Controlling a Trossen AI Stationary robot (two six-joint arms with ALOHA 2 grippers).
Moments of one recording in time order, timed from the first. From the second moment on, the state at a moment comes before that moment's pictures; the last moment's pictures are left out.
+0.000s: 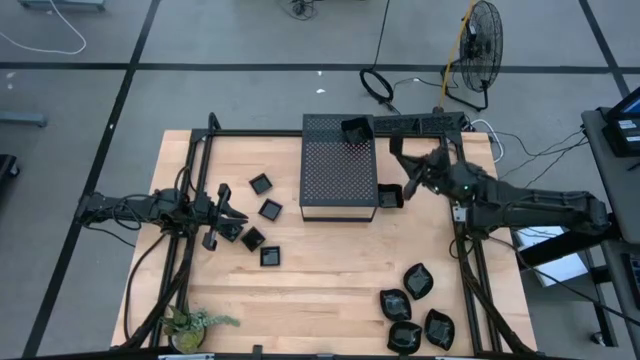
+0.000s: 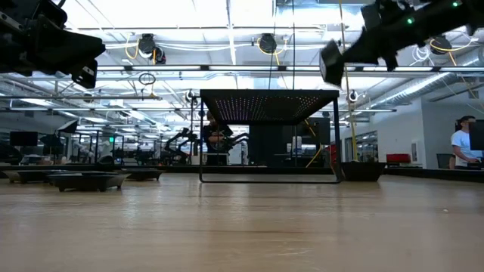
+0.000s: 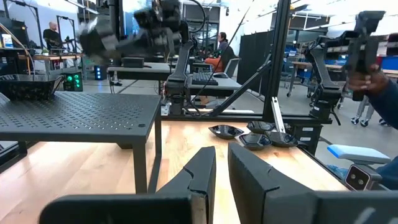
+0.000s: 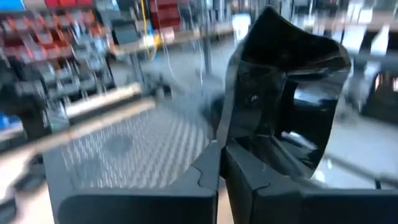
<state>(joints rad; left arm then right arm) -0.08 0.04 0.02 0.11 0.05 -0.06 -0.19 0.65 0.47 0.06 0.47 0.17</state>
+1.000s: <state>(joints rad) -0.08 0.04 0.02 0.11 0.05 -0.06 -0.43 1.54 1.46 -0.66 0.26 0.11</state>
